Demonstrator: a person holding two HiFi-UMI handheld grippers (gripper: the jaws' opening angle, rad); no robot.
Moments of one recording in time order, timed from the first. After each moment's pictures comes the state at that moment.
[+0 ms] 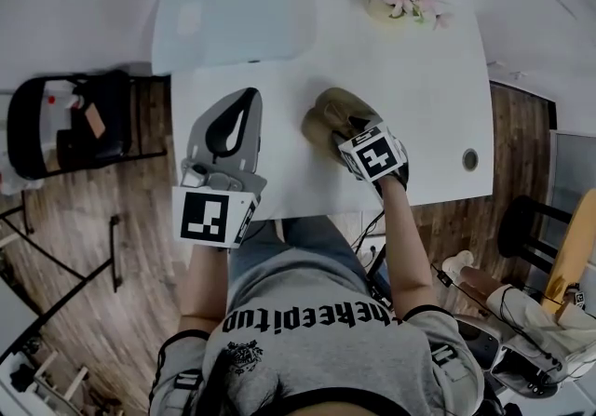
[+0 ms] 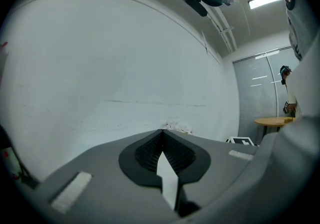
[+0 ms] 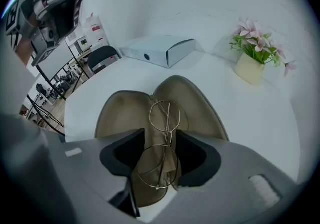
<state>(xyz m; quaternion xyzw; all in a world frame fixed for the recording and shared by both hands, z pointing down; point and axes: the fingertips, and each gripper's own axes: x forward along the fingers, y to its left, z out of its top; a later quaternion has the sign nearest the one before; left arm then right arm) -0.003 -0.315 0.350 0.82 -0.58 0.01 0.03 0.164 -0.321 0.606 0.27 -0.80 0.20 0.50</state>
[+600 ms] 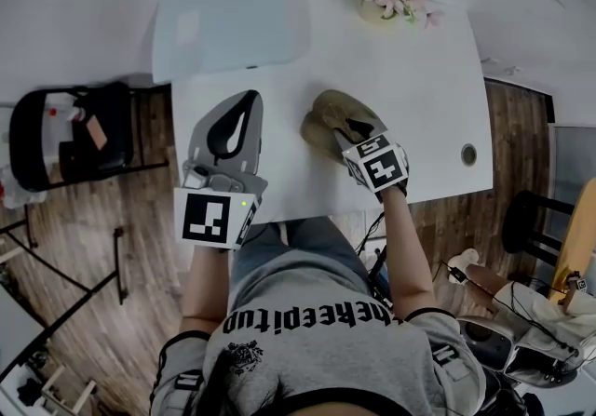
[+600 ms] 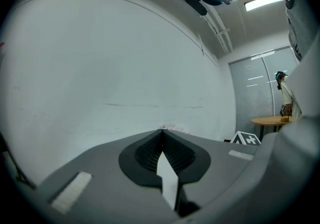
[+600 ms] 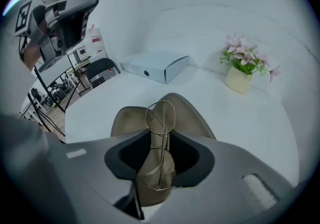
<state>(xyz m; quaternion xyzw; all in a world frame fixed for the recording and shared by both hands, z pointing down) -0.001 -0.311 0.340 0.83 -0.56 0.00 0.02 0.160 -0.320 0.577 0.31 -0.83 0.18 0.43</state>
